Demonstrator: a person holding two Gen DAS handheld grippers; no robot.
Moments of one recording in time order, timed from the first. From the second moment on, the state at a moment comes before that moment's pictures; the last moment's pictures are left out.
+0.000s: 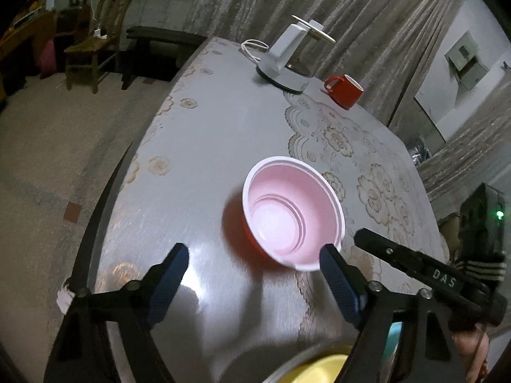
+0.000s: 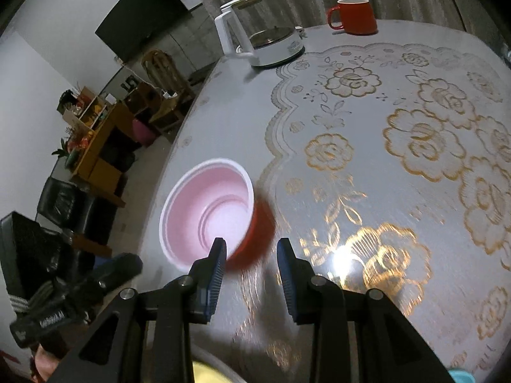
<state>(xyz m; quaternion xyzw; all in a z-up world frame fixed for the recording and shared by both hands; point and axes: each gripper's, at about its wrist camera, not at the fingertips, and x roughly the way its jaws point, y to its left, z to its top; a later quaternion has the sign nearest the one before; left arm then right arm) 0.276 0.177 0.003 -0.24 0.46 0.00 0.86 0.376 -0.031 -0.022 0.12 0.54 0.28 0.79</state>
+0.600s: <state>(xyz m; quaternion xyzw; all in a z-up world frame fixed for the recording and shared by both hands) 0.307 0.164 -0.030 -0.22 0.50 -0.02 0.84 0.400 -0.004 -0.058 0.12 0.57 0.29 0.76</state>
